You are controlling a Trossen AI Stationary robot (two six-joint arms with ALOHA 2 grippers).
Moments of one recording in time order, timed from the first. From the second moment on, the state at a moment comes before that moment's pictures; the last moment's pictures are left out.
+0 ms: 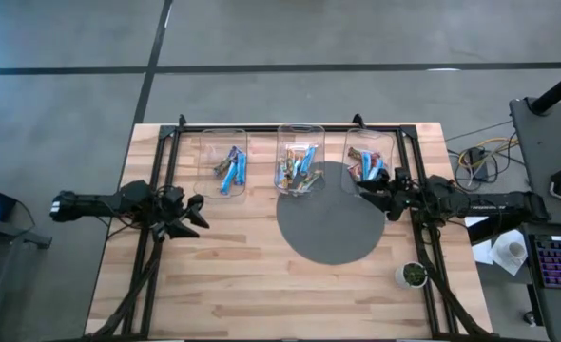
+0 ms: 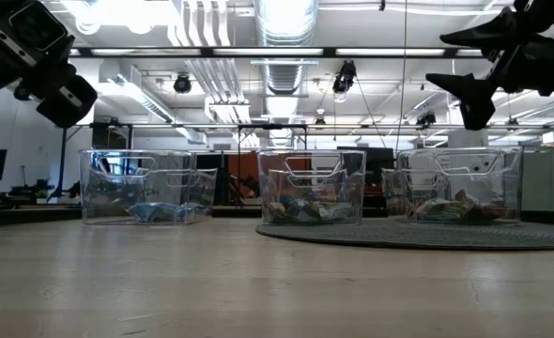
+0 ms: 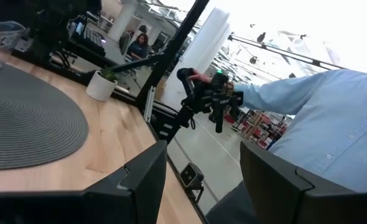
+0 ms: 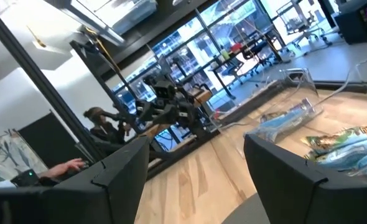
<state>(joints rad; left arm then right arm) -0.04 0.00 0.01 0.11 0.44 -0.64 -0.09 0.28 0.01 0.43 0.03 0.64</state>
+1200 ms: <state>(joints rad) -0.04 0.00 0.01 0.10 0.44 -0.64 0.01 0.00 0.01 0.18 0.03 0.64</state>
